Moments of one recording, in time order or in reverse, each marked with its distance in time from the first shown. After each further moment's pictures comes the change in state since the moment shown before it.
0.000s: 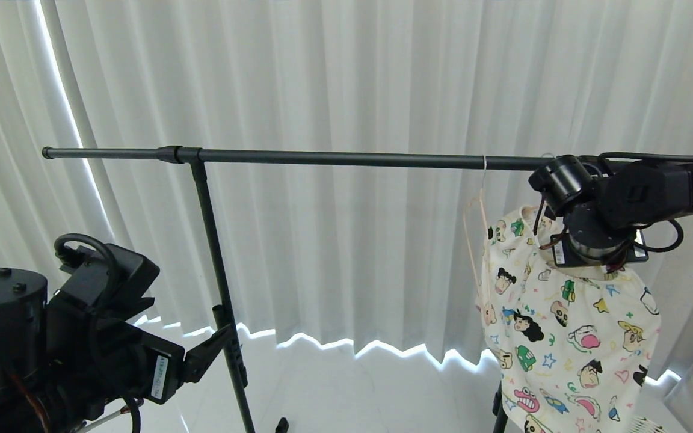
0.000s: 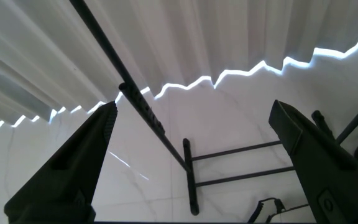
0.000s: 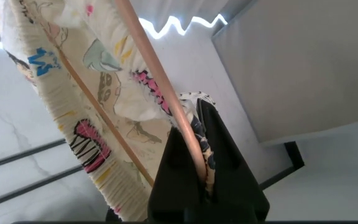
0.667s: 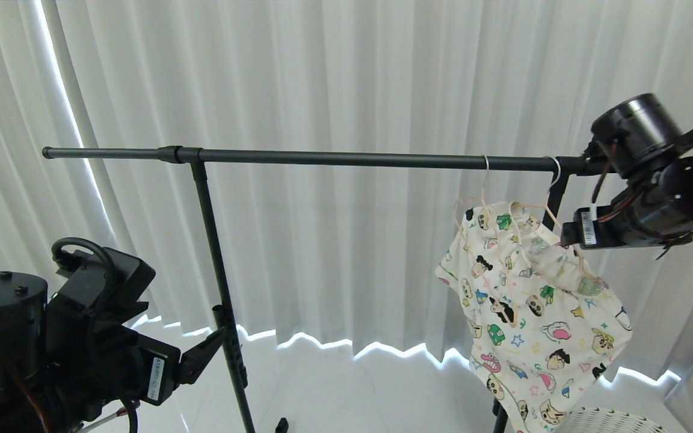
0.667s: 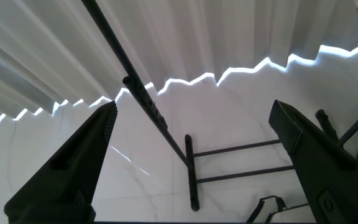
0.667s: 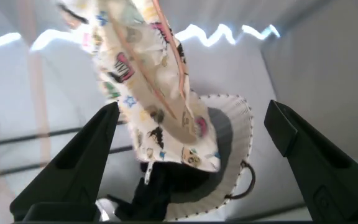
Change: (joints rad) left arm 0.023 0.000 0.015 0.000 0.001 -0.007; right arm 0.051 -0.260 0.018 0.083 0.229 -0.073
